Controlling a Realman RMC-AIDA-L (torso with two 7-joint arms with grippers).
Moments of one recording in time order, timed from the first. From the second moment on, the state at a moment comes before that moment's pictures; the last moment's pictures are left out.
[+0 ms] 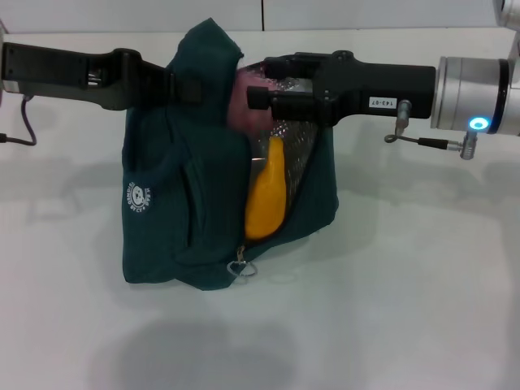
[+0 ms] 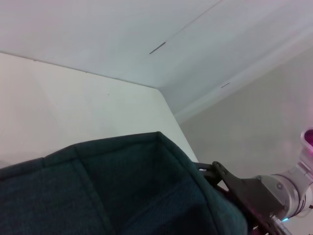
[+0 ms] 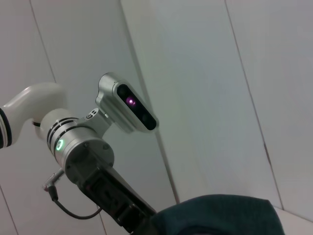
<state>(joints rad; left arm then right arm) -0.68 -1.94 0.70 0.86 1.99 1.83 -2.47 0.76 2.02 -1.38 -0.54 -1.23 -1.28 1.43</state>
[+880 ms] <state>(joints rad) -0.68 -1.94 0.70 0.86 1.99 1.83 -2.47 0.55 2.00 -1.22 -0.44 -1.19 -1.32 1.98</state>
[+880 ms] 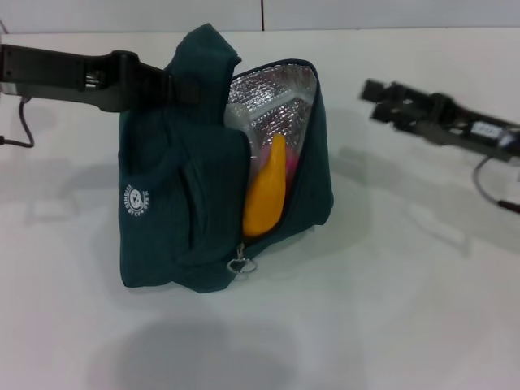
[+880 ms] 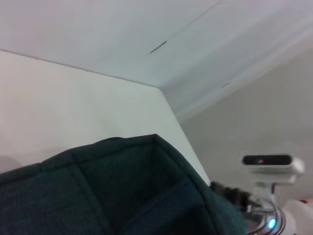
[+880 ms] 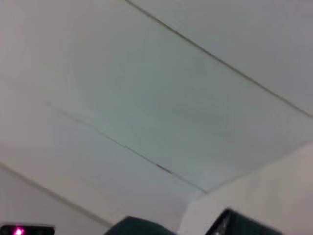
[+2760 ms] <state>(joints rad) -0.74 -1.92 0.71 0.86 1.94 1.90 -2.56 0.54 1.99 -1.20 -0.49 -1.03 -1.60 1.81</state>
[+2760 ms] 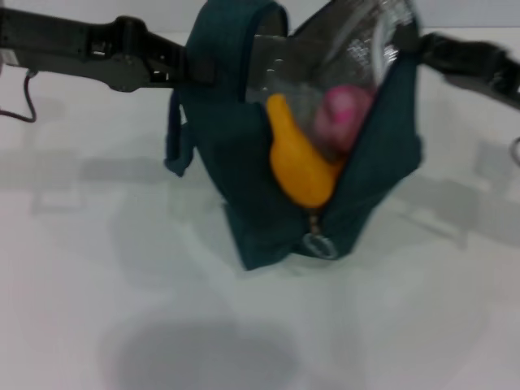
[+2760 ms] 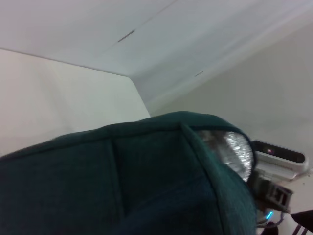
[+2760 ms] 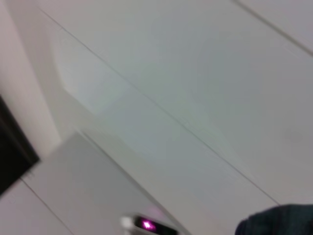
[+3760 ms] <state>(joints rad) -0.79 -2.00 0.75 0.68 2.07 1.63 -2.46 0.49 1.97 -1.13 -0.47 -1.19 -1.49 1.83</state>
